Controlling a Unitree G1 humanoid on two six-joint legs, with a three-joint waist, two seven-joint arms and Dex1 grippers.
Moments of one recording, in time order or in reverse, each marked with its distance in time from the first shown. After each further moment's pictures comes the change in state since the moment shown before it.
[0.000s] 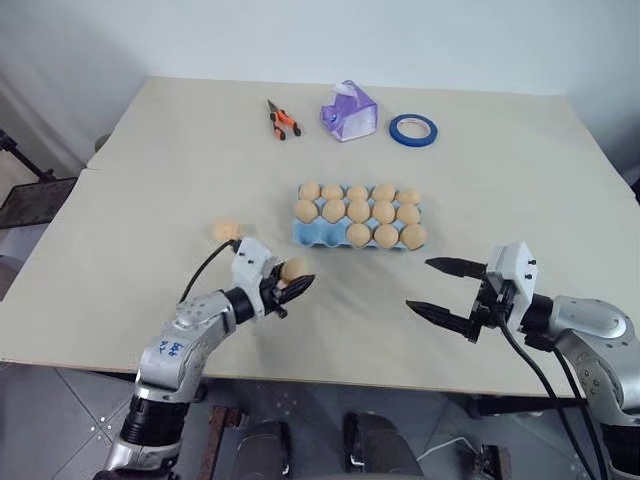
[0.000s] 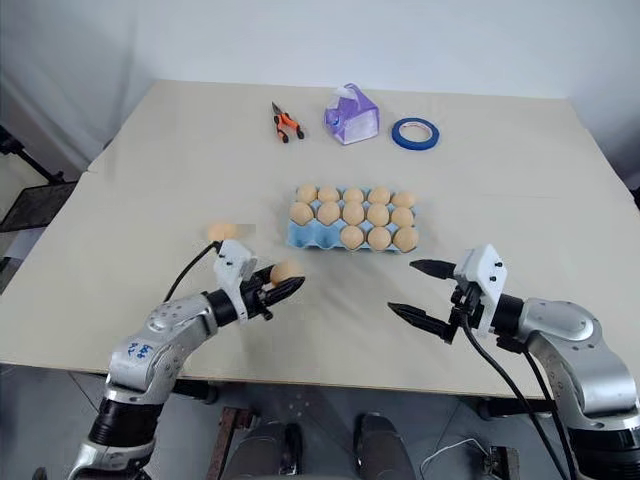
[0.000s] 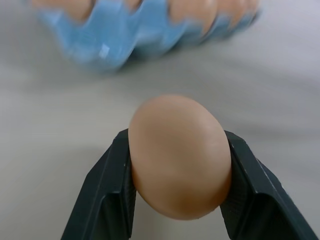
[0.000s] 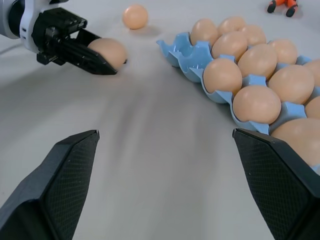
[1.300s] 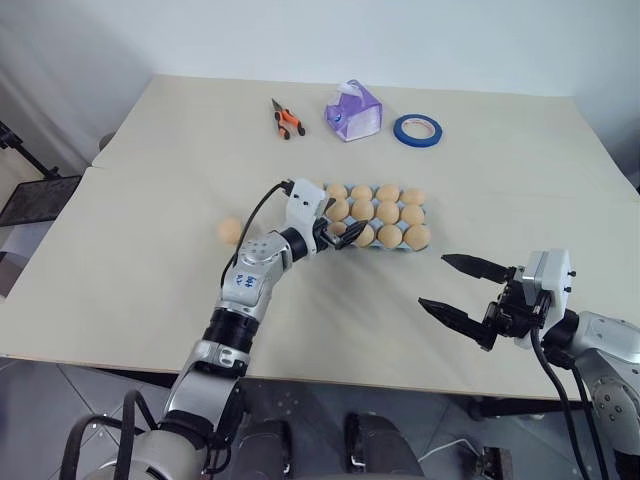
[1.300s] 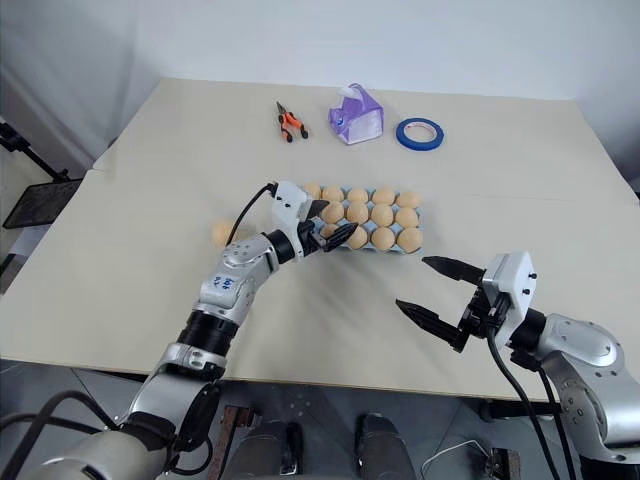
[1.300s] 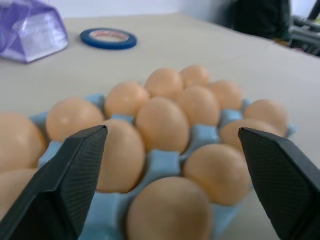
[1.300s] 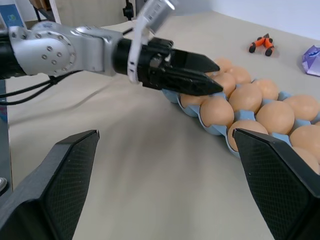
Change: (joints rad) left arm -0.445 -0.219 -0.032 0.646 0.182 -0.403 -0.012; right arm 0.124 0.041 -0.105 -0.100 0.118 -0.059 -0.039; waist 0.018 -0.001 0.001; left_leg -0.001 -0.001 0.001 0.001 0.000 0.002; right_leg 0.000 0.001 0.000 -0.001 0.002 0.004
